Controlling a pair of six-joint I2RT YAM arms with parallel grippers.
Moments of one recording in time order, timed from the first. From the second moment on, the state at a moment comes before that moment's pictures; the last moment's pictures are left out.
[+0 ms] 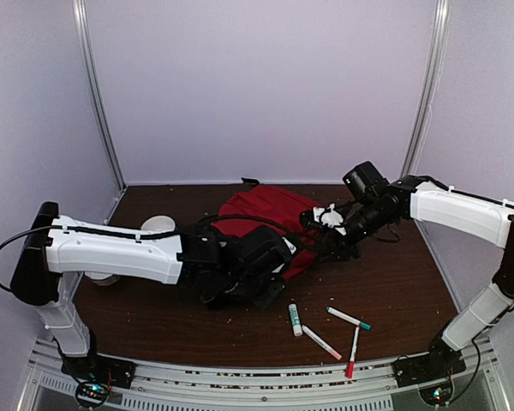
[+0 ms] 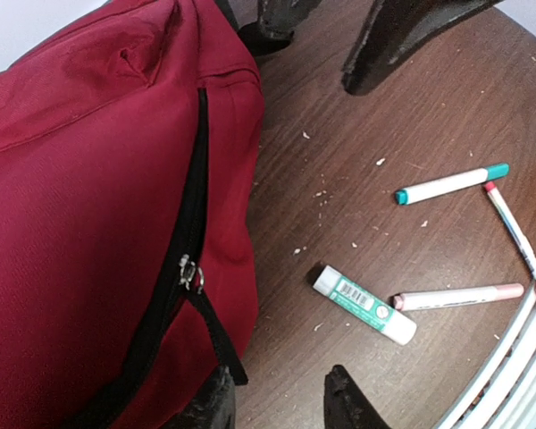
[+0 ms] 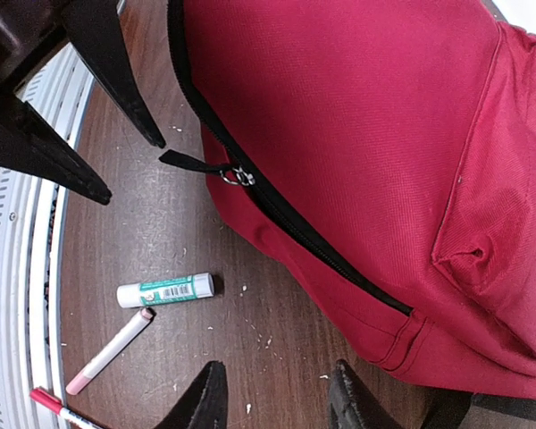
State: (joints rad) left arm -1.29 1.76 1.37 -0.52 -0.33 -0.31; right arm 0.59 1.52 1.21 -0.73 -0.55 -0.78
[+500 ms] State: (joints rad) left arm -1.29 1.88 1.48 -0.63 -0.44 -0.38; right arm 0.58 1.51 1.21 -0.73 -0.59 -0.77
